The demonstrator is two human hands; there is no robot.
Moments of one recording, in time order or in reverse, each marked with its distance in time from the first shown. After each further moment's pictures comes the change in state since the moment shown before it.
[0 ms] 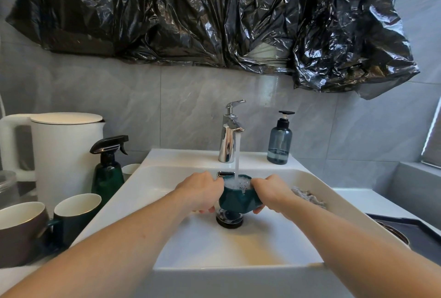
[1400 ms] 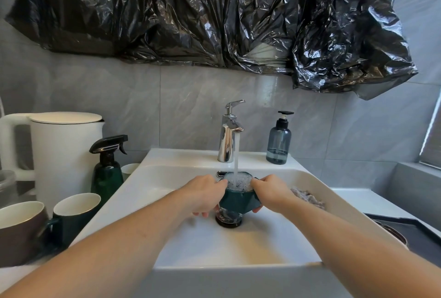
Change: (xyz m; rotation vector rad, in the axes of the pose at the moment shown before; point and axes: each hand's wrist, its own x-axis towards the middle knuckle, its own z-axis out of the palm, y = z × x) left_hand -0.005 0.001 0.004 -0.007 -0.055 0.038; right_hand 0.011 0.012 0.005 -0.032 0.024 -0.062
